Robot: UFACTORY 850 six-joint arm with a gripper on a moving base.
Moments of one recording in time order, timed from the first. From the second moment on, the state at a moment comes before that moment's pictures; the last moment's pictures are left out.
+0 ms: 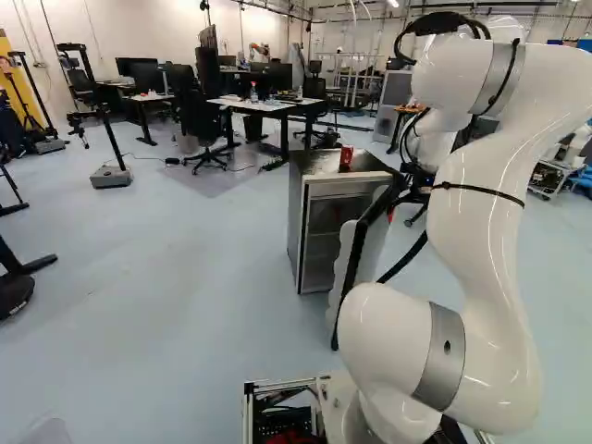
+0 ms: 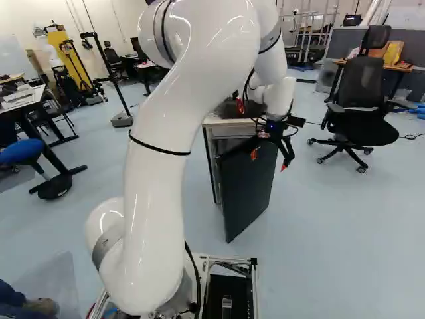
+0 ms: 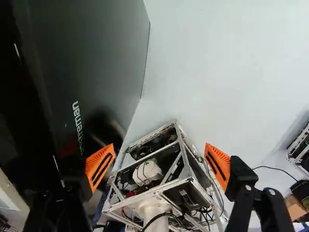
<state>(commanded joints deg) -34.6 -34.9 -77.8 -1.1 -50.0 0.0</state>
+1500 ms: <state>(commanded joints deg) -27.0 -25.0 -62.6 -1.1 -26.7 0.0</state>
